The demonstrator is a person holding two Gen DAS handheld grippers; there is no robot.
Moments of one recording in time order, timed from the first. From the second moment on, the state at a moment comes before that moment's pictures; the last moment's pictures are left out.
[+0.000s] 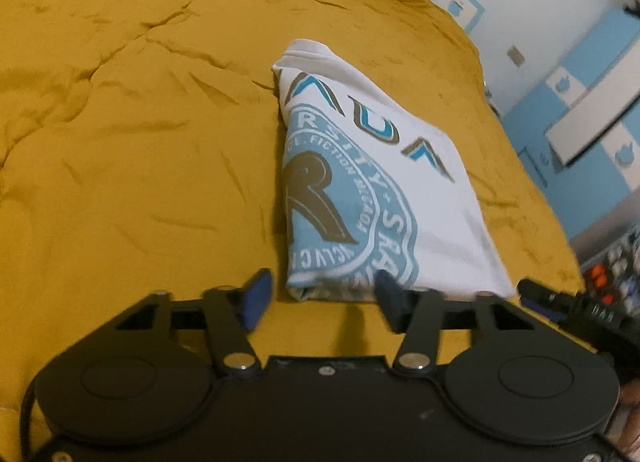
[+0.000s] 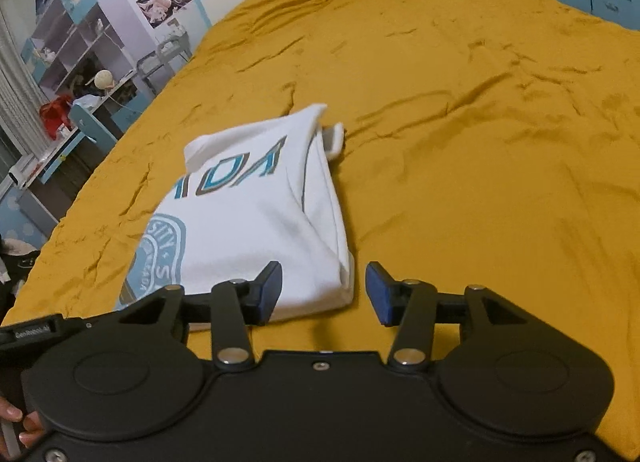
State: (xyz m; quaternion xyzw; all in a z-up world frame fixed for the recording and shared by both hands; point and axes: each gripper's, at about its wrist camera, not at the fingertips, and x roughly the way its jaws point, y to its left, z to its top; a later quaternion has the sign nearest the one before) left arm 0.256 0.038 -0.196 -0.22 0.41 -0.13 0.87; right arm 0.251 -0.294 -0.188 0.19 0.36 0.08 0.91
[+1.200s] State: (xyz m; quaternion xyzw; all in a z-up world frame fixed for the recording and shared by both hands) left arm 0.238 0.053 -0.170 -0.21 0.39 -0.13 0.89; right arm 0.251 -0.309 -0.190 0.22 0.35 0.09 0.90
